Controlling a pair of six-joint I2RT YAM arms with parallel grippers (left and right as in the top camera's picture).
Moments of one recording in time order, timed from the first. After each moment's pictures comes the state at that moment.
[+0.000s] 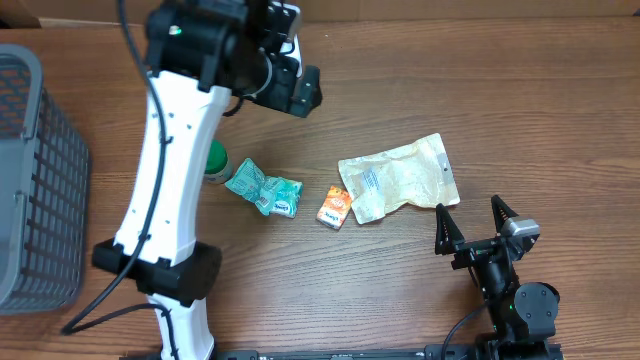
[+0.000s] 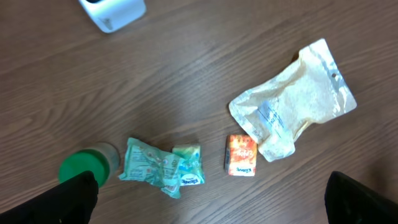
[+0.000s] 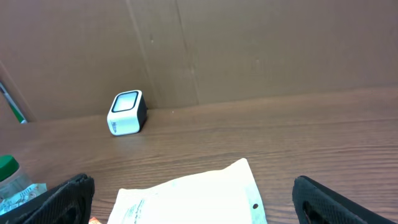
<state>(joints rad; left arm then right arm) -0.36 2.03 2.54 -1.65 0.11 -0.05 0.08 0.01 0.02 -0.02 -0.12 0.20</state>
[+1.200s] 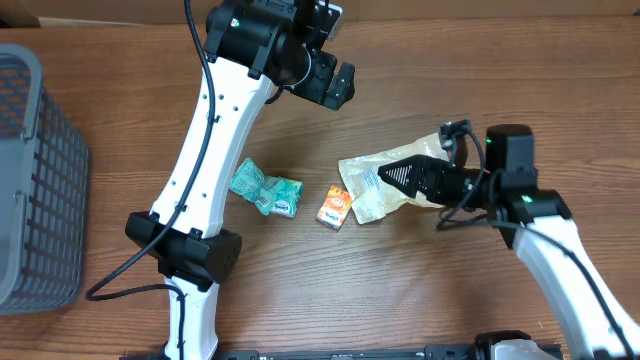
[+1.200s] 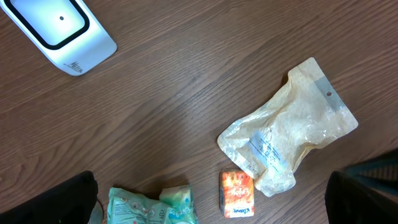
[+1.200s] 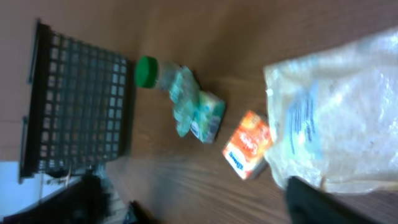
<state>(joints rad) -0.43 2.14 2.53 -1.48 0.12 -0.02 0.08 1.33 0.82 -0.41 -0.85 0.44</state>
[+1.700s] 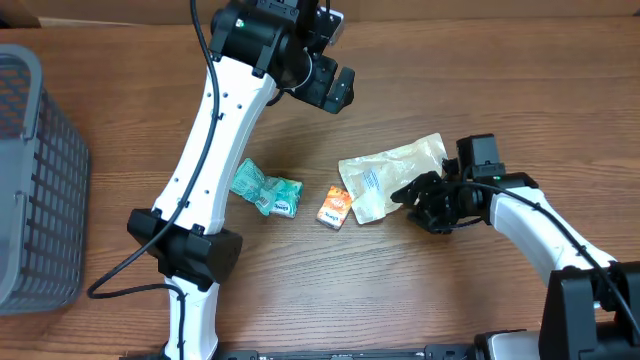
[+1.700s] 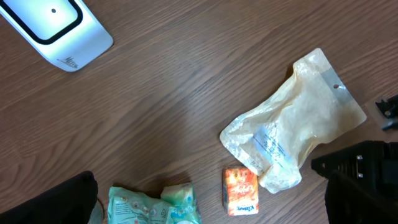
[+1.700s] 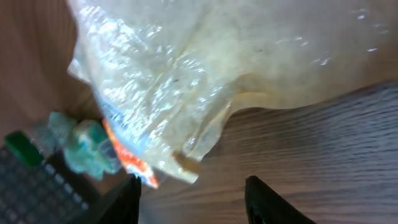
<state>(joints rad) -0.43 2.14 2.49 -1.47 0.12 0.00 0.12 1.56 0.82 -0.55 -0.54 0.87</state>
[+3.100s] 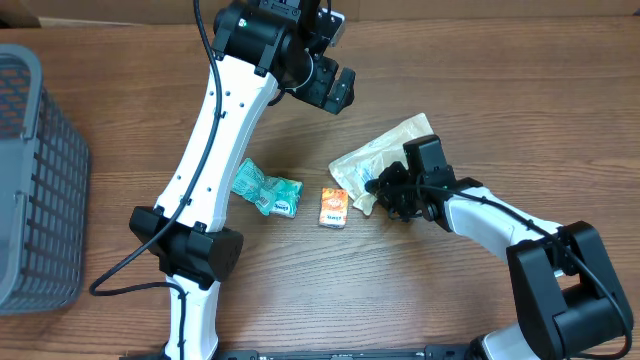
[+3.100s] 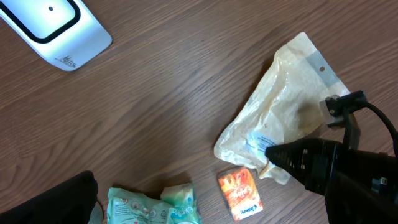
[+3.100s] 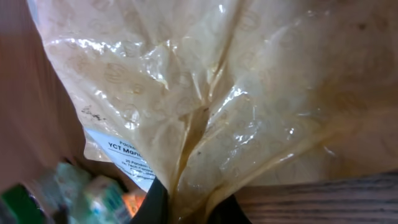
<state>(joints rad) -0.43 2.15 2.49 -1.47 0.12 0.00 0.33 1.70 0.81 -0.16 -0.35 1.13</state>
